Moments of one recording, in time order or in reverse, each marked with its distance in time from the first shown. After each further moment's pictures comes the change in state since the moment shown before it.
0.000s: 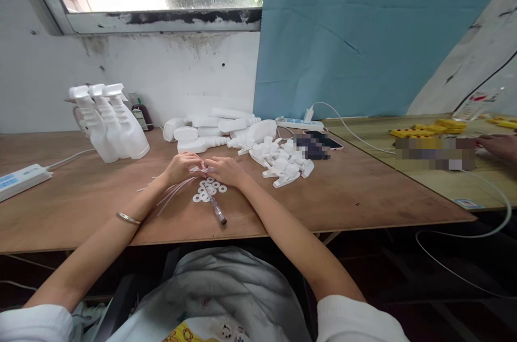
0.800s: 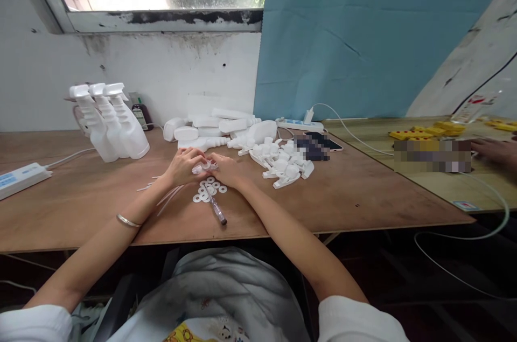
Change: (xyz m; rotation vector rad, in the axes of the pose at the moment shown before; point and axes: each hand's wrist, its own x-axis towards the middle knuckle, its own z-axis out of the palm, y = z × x) left_hand 0.006 0.020 -0.006 0.206 -0.082 -0.140; right_hand 0.004 -0.009 0.001 0.243 0.040 0.341
